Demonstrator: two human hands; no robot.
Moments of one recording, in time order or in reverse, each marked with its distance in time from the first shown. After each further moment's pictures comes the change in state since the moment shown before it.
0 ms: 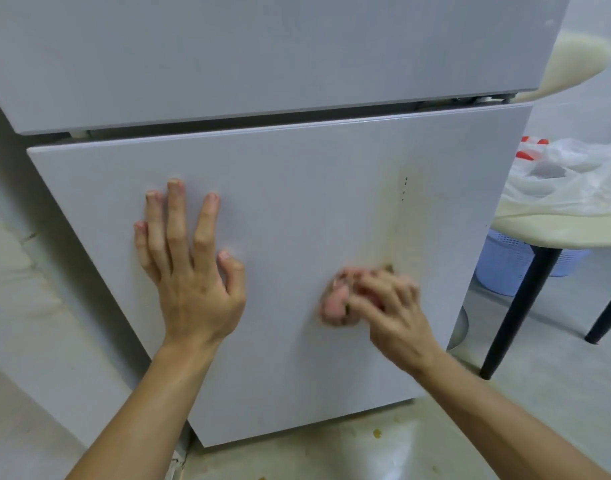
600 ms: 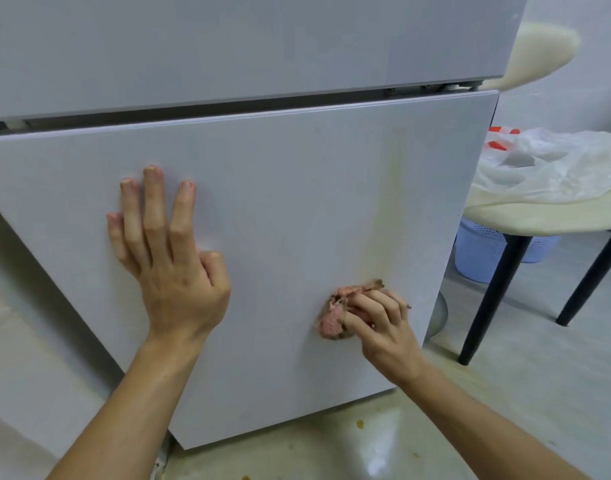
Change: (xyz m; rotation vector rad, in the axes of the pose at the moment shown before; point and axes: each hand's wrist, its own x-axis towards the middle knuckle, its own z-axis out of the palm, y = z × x) left_hand 0.007 0.020 0.011 0.013 0.045 -0.005; right_hand -0.062 0.005 0.007 -0.052 -0.065 0.009
